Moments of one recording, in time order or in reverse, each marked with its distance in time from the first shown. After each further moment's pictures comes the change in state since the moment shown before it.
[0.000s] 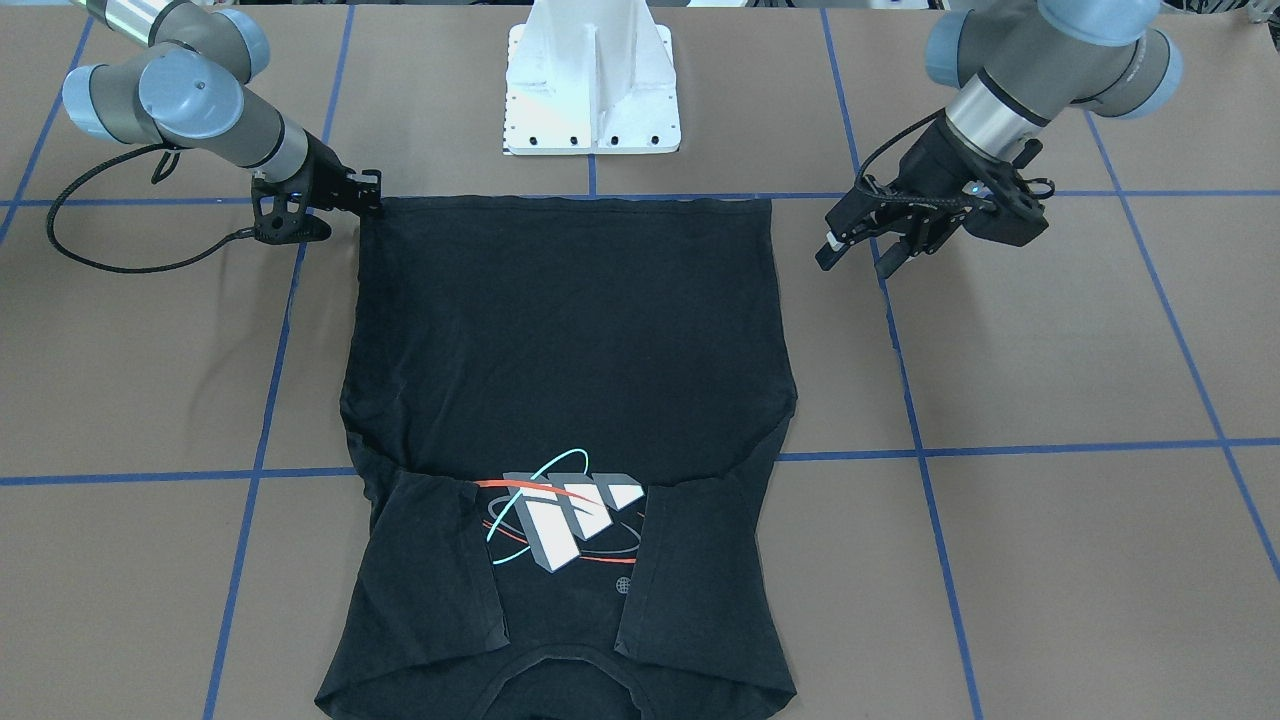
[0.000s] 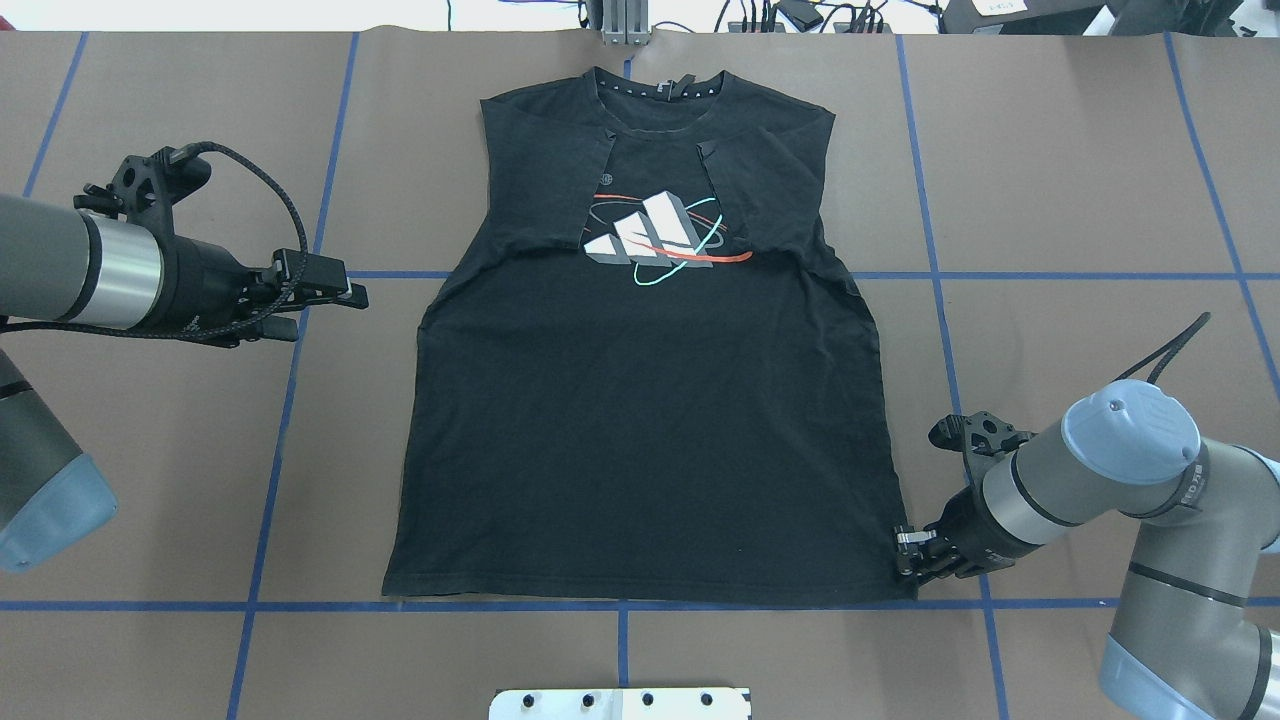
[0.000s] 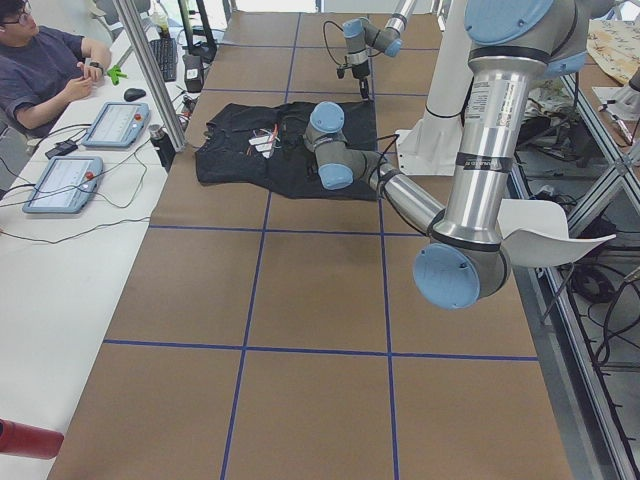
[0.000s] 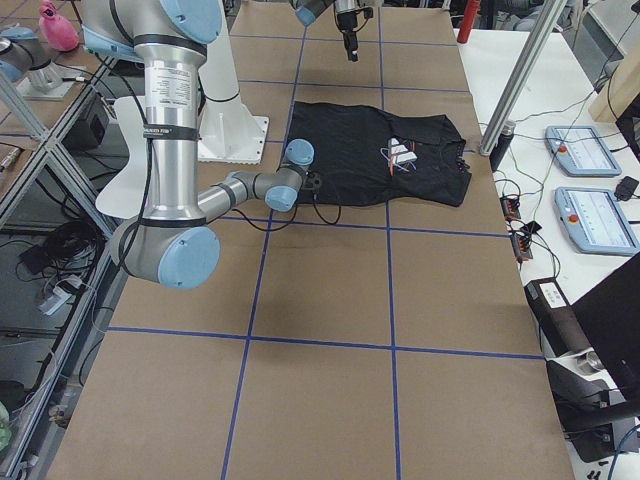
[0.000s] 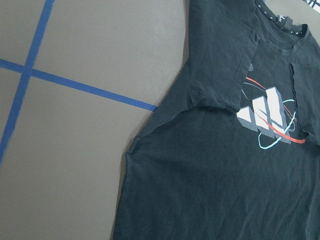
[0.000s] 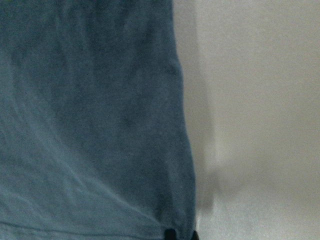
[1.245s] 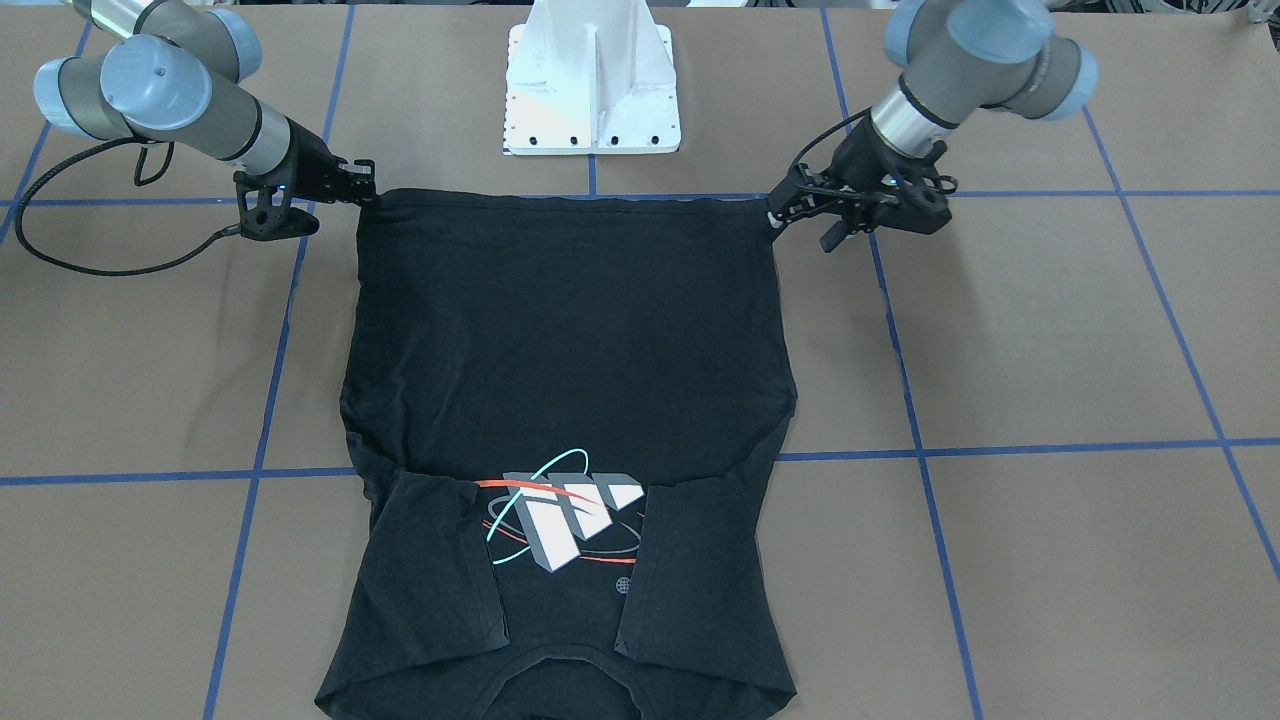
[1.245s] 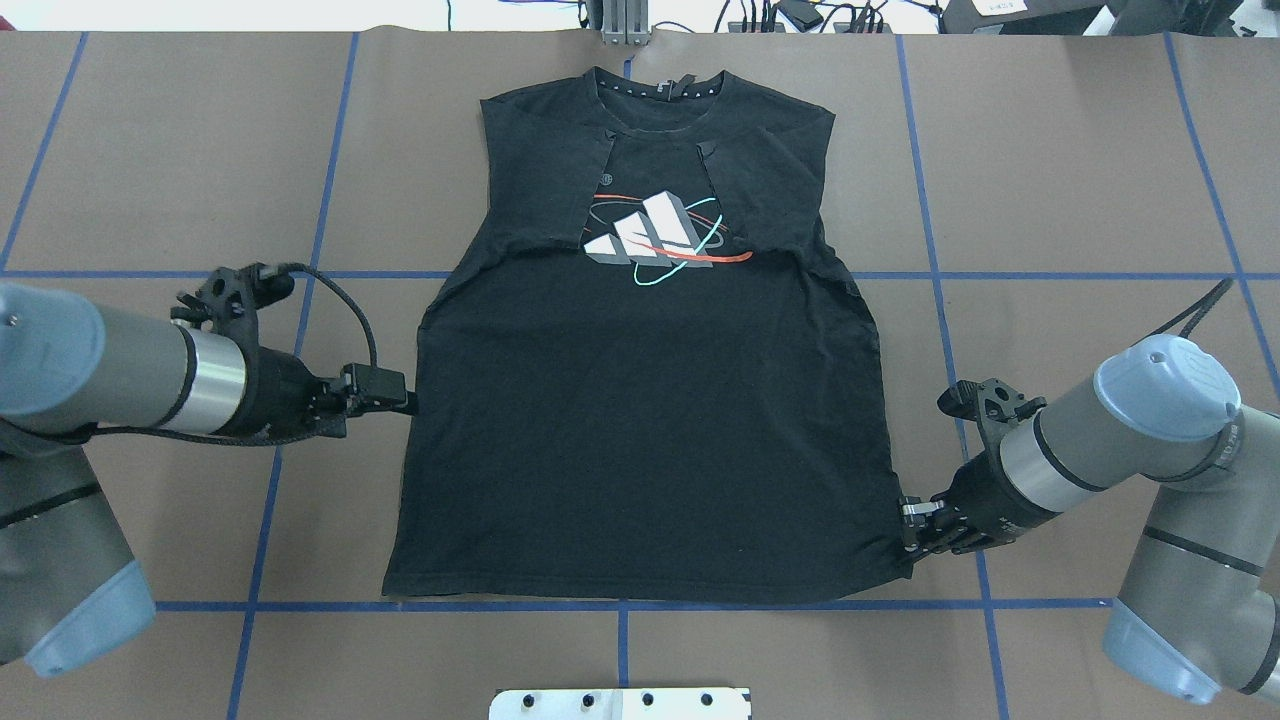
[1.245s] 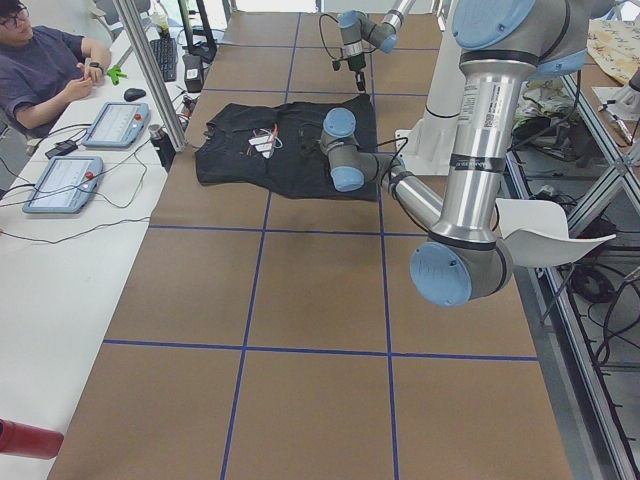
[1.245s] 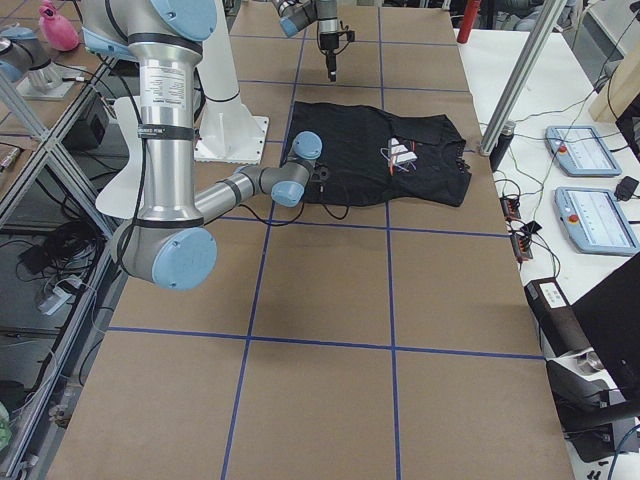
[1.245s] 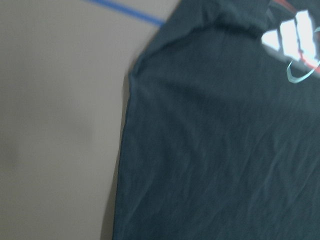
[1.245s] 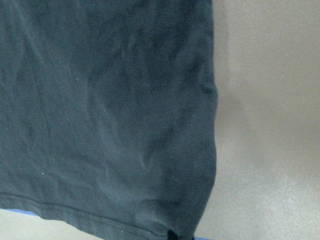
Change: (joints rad) left arm 0.235 0.031 -0.001 0.011 0.109 -0.025; right arm 0.090 0.014 0.034 0.028 0.108 -0.006
